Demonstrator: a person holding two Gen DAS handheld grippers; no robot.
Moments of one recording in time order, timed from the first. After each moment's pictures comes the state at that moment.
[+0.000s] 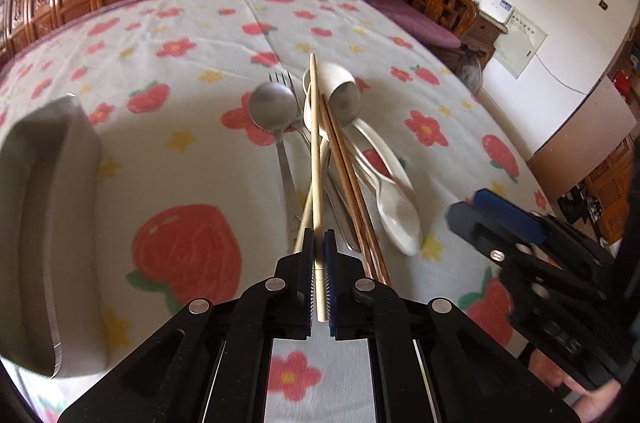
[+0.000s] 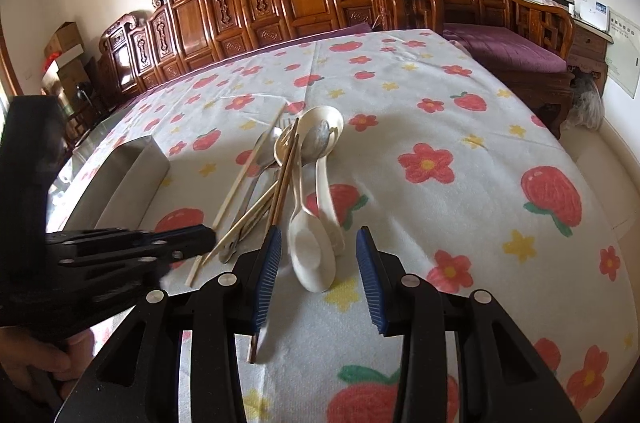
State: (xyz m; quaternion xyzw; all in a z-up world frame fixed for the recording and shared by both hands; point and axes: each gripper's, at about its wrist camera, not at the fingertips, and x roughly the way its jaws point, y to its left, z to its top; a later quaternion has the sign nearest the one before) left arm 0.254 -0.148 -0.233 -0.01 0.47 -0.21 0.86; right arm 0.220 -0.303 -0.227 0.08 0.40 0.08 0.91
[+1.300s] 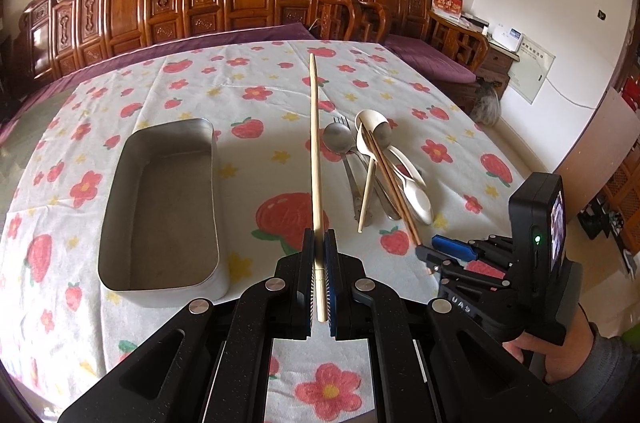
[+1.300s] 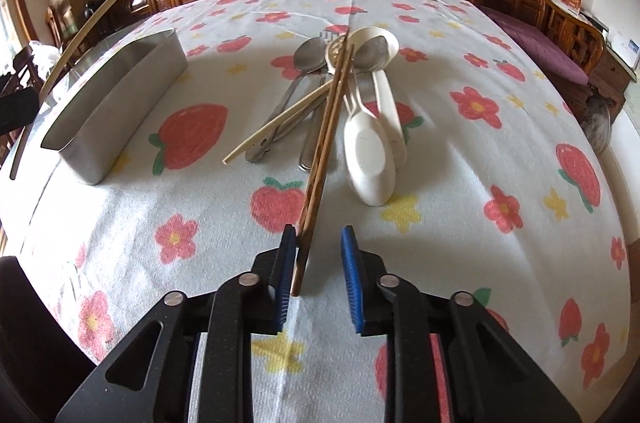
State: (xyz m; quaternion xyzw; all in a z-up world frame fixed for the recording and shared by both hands) left arm 0.176 -0.075 -0.163 0.01 0.41 -0.15 0.90; right arm 0.201 -0.255 -0.264 -0.02 0.47 0.09 0.88
